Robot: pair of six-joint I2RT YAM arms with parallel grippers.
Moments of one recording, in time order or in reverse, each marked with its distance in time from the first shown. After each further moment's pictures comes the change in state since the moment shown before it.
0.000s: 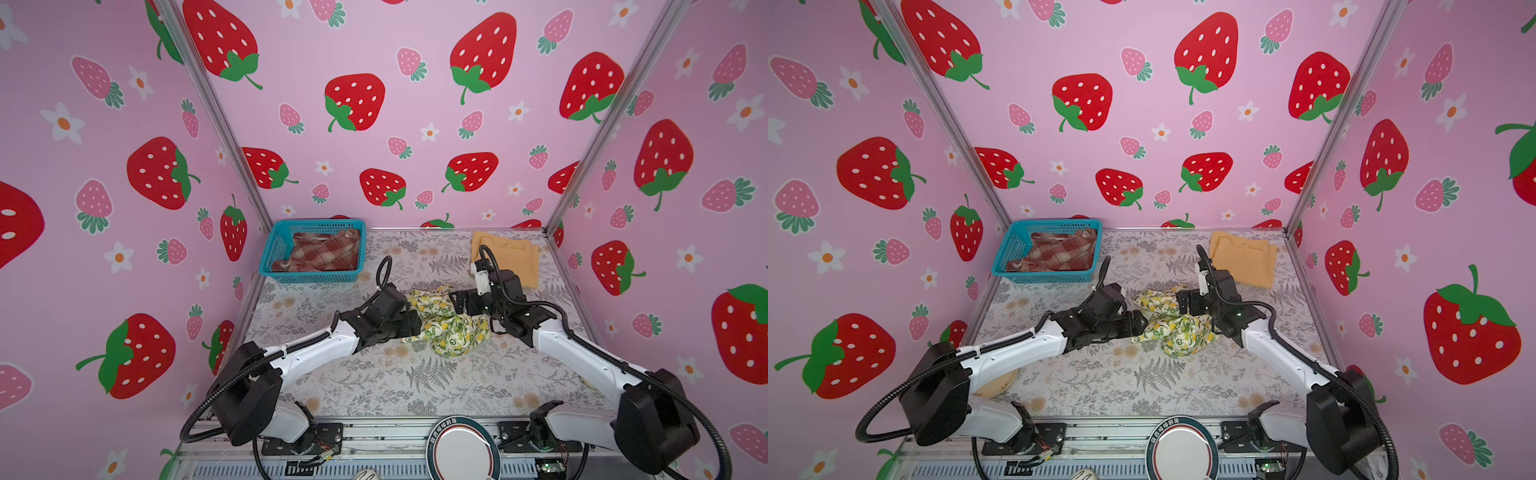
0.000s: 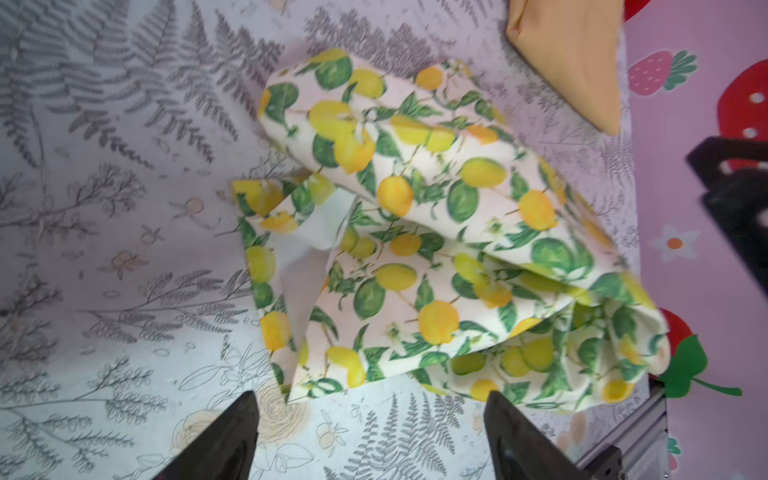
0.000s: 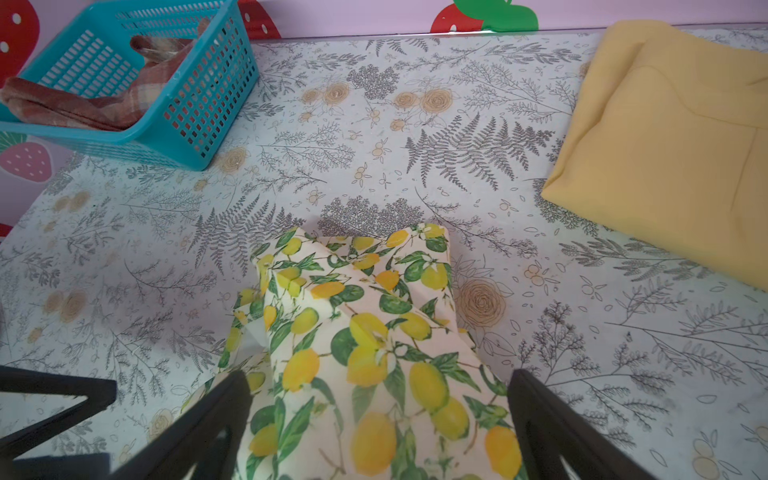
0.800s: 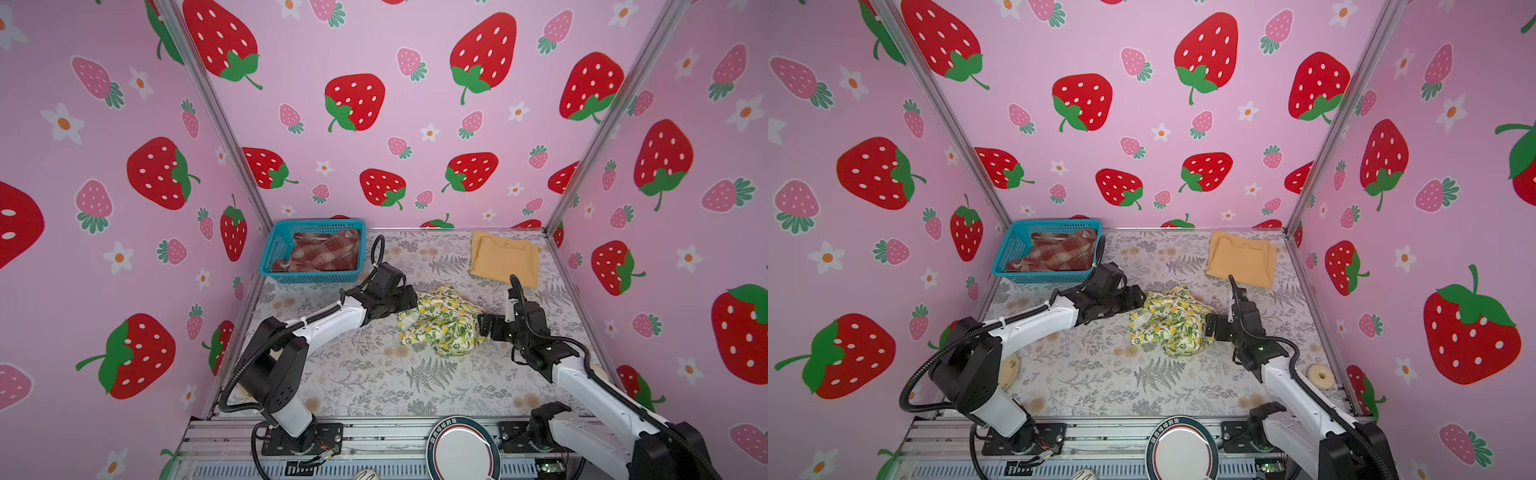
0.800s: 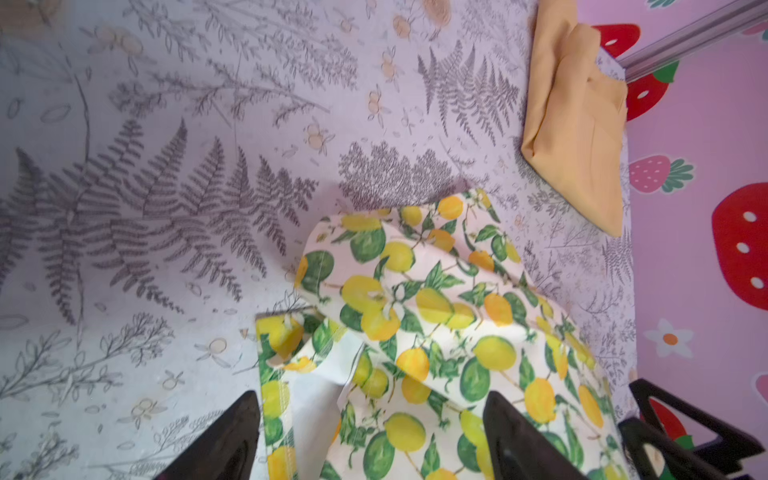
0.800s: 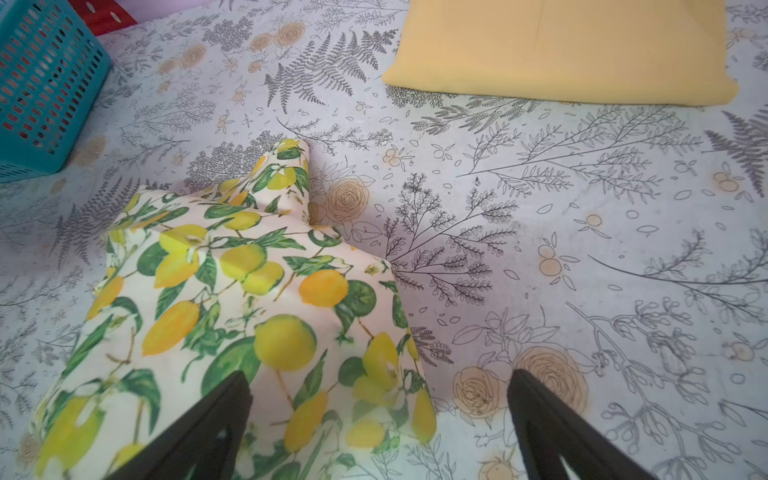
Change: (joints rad) left arm 0.158 0.242 0.274 0.026 0.035 0.037; right arm -0.190 -0.265 -0.339 0.023 0.027 0.082
